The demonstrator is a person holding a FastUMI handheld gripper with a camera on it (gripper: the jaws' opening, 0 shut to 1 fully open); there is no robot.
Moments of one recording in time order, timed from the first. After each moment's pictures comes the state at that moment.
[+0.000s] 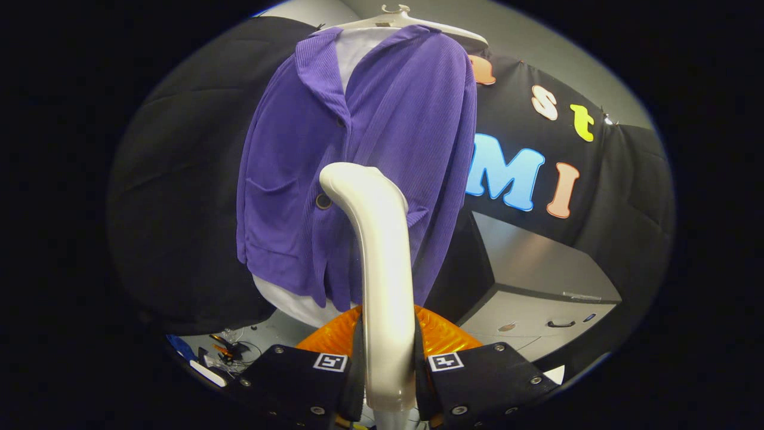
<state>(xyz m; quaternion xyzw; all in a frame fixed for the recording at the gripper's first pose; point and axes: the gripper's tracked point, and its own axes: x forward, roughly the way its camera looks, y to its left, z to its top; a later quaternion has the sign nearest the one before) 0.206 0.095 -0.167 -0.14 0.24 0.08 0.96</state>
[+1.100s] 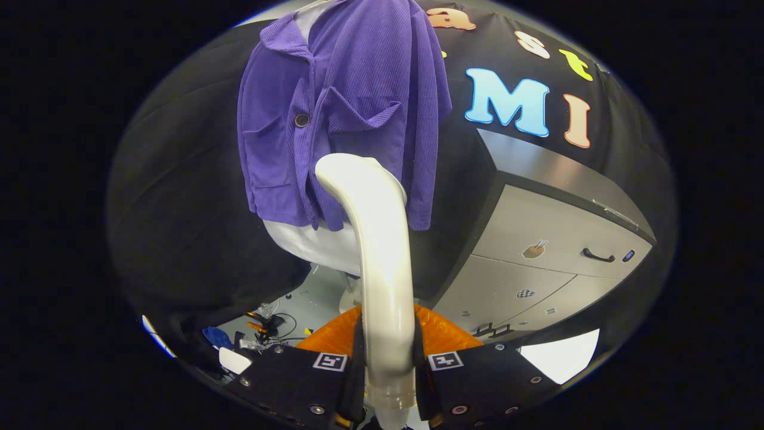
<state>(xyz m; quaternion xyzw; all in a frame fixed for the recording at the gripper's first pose) 0.149 0.038 -0.232 -0.06 0.36 0.14 0.92</state>
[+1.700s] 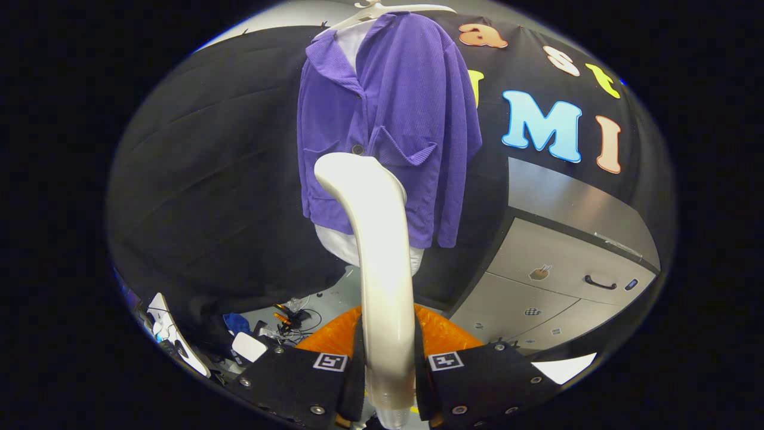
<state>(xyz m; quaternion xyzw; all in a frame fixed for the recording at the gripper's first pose) 0.101 0.047 -0.180 -0.07 0.33 0.24 0.91</state>
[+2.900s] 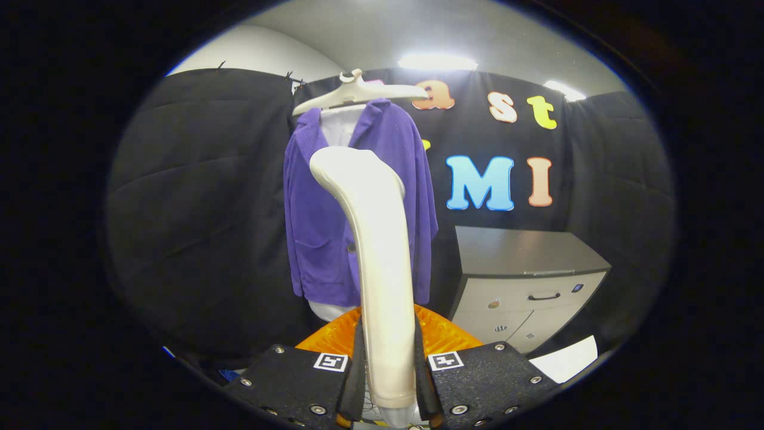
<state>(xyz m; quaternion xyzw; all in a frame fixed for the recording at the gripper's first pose) 0.065 0.102 0.001 -0.02 0.14 0.09 0.99</state>
